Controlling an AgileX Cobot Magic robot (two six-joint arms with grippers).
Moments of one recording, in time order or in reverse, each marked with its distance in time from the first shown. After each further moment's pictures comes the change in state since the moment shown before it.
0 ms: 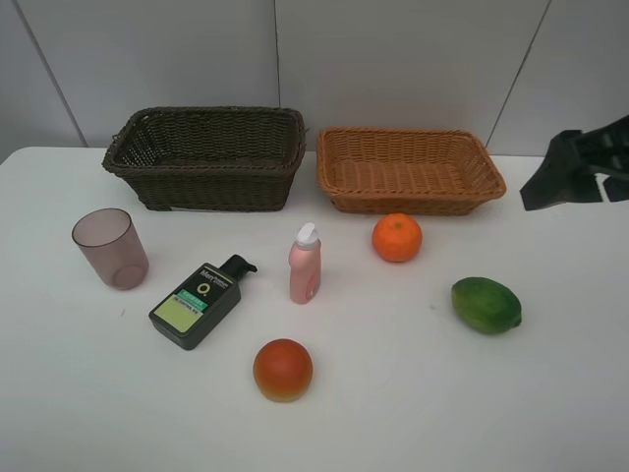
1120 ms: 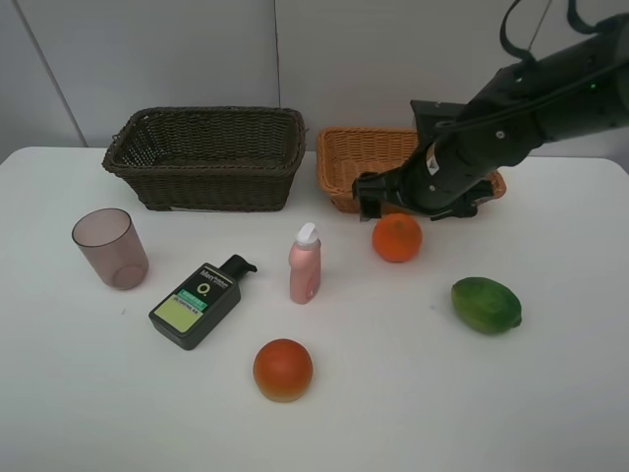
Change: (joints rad) left arm 0.000 0.000 0.000 0.000 0.000 0.000; right arm 0.276 0.637 -0.125 -0.453 -0.505 0.762
